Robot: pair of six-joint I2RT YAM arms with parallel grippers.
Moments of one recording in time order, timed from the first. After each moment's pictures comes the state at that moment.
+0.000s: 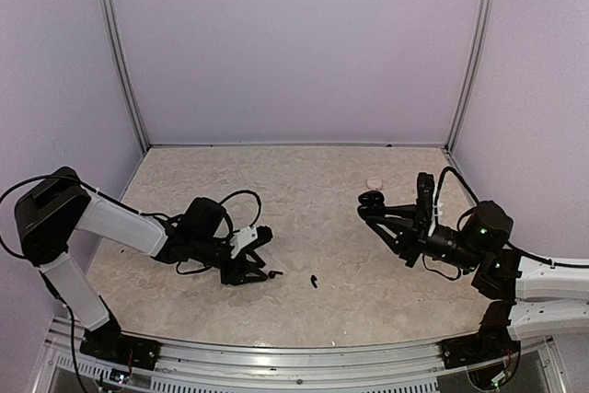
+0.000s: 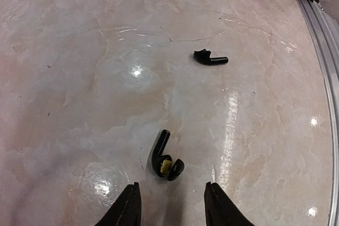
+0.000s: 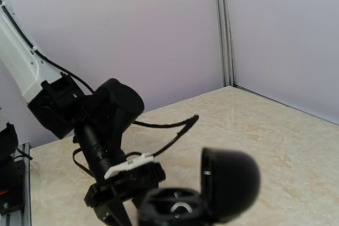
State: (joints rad) left arm -0.71 1.67 0.64 0.22 0.54 0.34; right arm 0.87 0.84 0.31 0.63 -0.24 0.13
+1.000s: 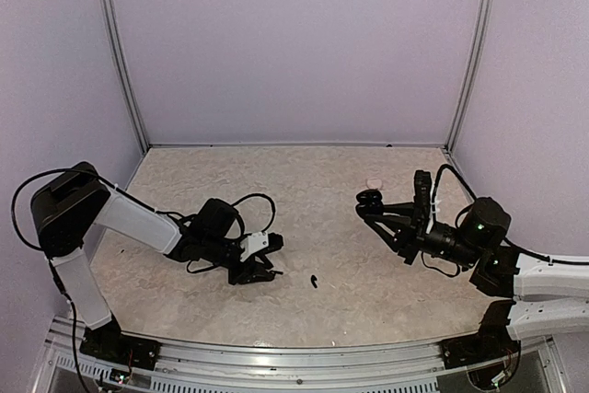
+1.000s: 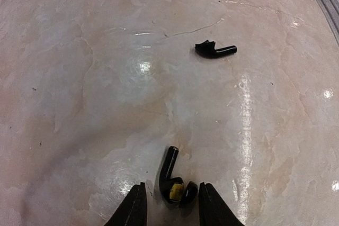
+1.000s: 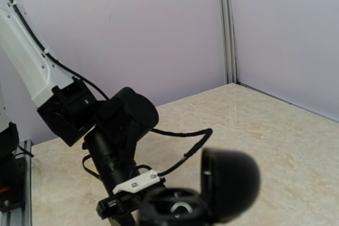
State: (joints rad) left arm -0.75 1.78 0.72 0.21 0.51 0.51; right arm 0.84 0.87 0.33 0.63 -0.28 0.13
